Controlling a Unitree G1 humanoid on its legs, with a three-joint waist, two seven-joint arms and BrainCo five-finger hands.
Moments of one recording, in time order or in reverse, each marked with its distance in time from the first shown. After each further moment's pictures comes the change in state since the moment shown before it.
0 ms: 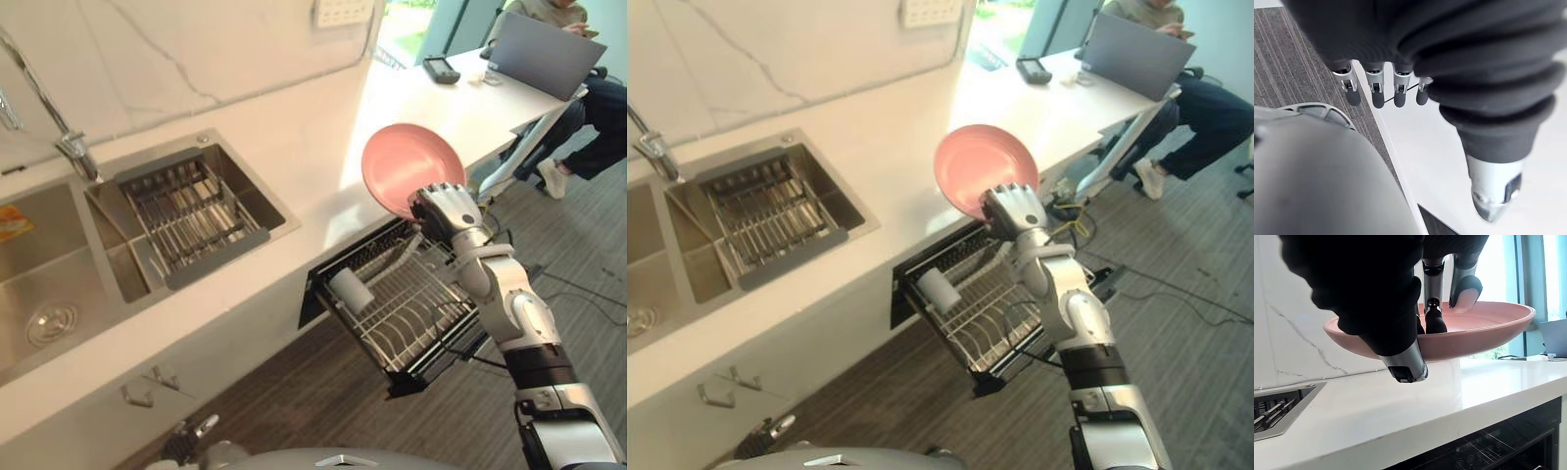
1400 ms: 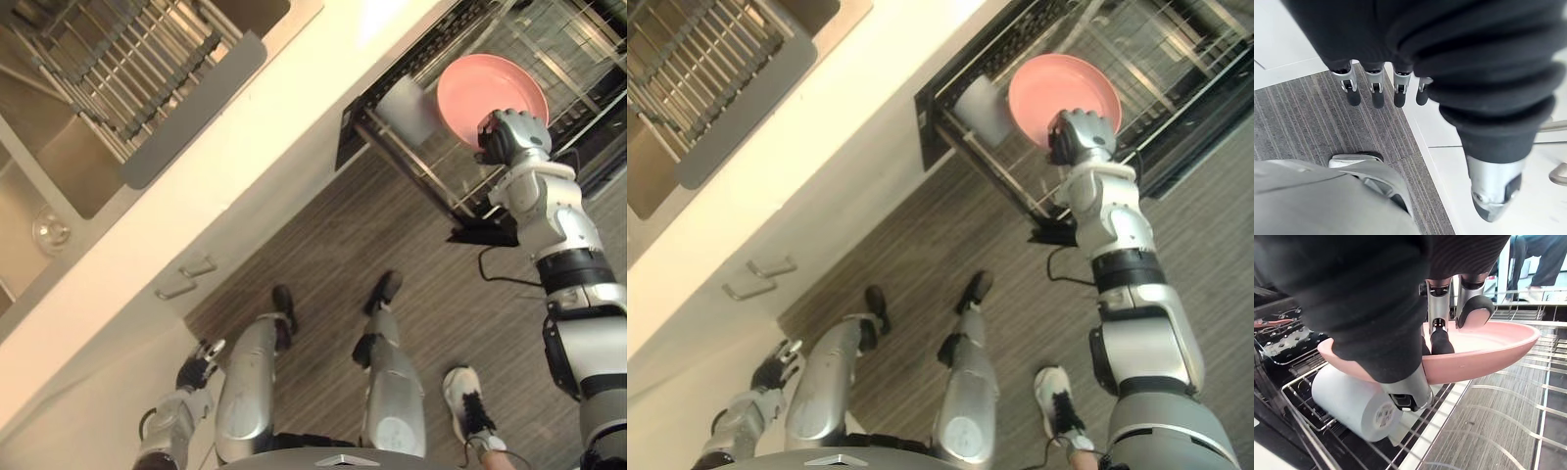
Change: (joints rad) left arm -0.213 0.042 -0.146 -0.099 -0.356 -0.014 -0.051; right arm -0.575 -0.202 0.196 0.598 0.258 0.169 -0.022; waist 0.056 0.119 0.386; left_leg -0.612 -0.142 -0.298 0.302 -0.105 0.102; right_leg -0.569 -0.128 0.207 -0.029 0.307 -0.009
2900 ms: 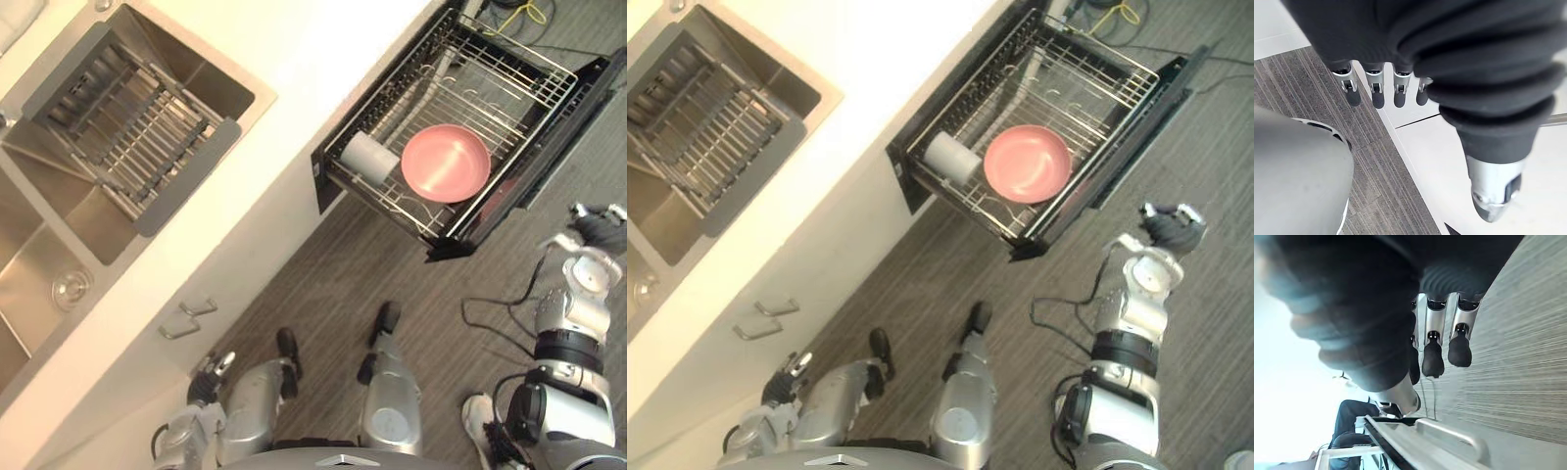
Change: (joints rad) left arm 0.057 -0.061 -0.012 0.032 0.021 -0.060 0.030; right arm 0.469 0.324 -0.774 -0.223 1.109 0.011 -0.360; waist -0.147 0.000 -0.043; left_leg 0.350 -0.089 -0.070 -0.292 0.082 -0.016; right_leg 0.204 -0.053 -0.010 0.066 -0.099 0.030
